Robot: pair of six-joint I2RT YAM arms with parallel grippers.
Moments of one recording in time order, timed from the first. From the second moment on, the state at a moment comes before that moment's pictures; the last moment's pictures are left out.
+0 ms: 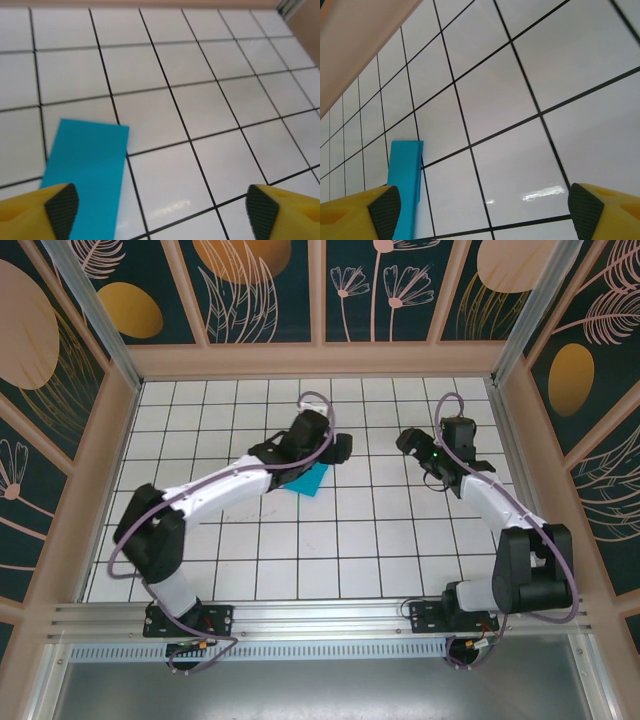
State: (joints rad) left arm -0.77 1.68 1.28 -0.20 -0.21 -0.52; right arm 0.13 1.38 0.83 -0.16 -0.24 0.68
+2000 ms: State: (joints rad) left arm -0.37 1.63 0.88 0.10 0.31 -0.72; right arm 0.59 1.75 1.14 -0.26 -0.35 0.70
